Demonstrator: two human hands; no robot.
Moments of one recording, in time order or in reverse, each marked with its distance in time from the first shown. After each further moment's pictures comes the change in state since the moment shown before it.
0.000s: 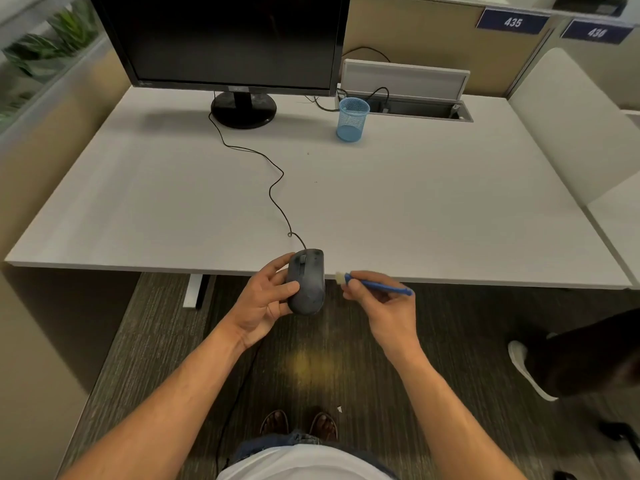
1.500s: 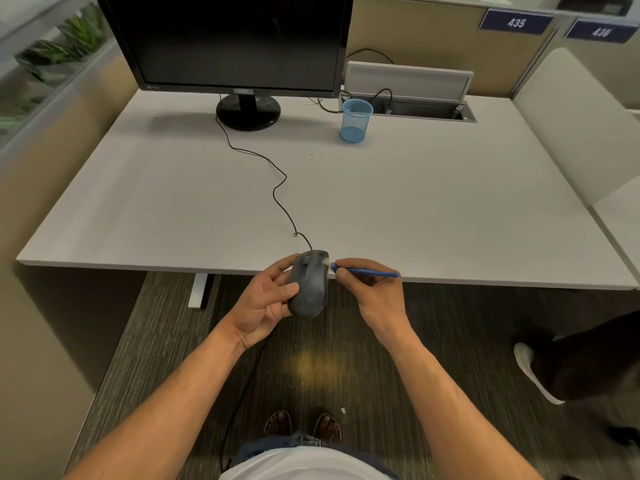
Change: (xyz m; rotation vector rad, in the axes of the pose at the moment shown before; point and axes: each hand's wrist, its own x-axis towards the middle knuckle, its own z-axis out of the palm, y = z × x) left_hand -0.010 0.007 0.004 -0.022 -0.093 0.006; right_hand 0.018 -0.013 0.021 -0.100 -0.047 0.046
